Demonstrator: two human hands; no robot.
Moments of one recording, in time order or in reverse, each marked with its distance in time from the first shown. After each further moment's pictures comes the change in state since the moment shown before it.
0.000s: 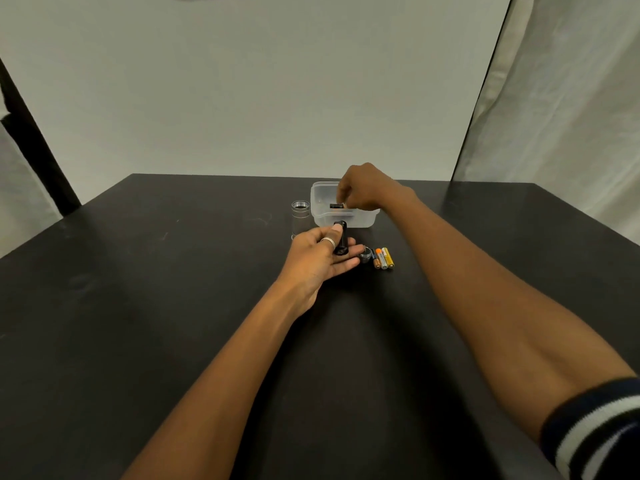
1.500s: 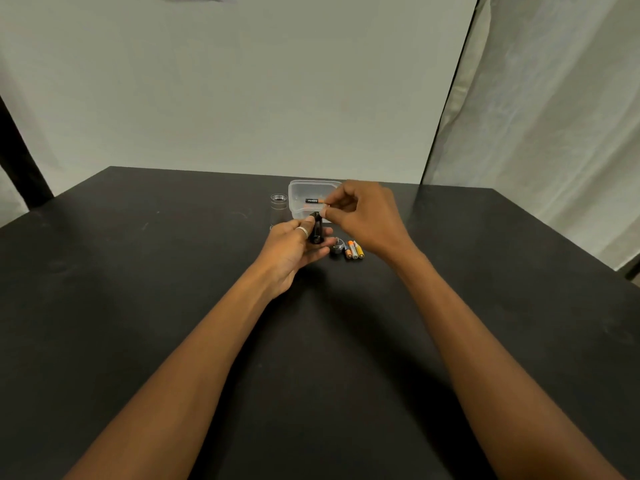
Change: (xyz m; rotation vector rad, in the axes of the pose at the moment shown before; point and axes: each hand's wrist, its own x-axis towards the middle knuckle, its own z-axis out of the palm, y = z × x) left_hand -0.001 -0.001 -0.002 0.010 -0.018 0.020; right_hand -0.137 -0.034 0.002 0.549 0.512 -0.018
